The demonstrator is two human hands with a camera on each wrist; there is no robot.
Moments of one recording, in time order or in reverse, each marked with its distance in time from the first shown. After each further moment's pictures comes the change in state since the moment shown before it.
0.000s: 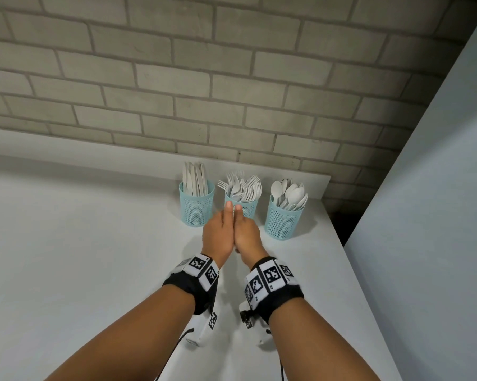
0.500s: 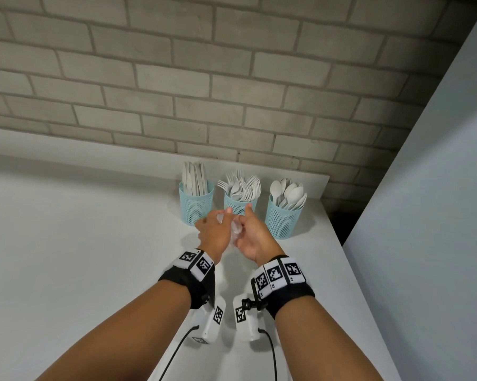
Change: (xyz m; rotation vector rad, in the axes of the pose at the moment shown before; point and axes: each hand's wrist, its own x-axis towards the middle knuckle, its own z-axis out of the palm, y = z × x) left_hand 0.015 -0.022 0.003 -0.112 -0.046 -0.351; right_hand 0.010 0.003 -0.019 0.648 -0.161 0.358
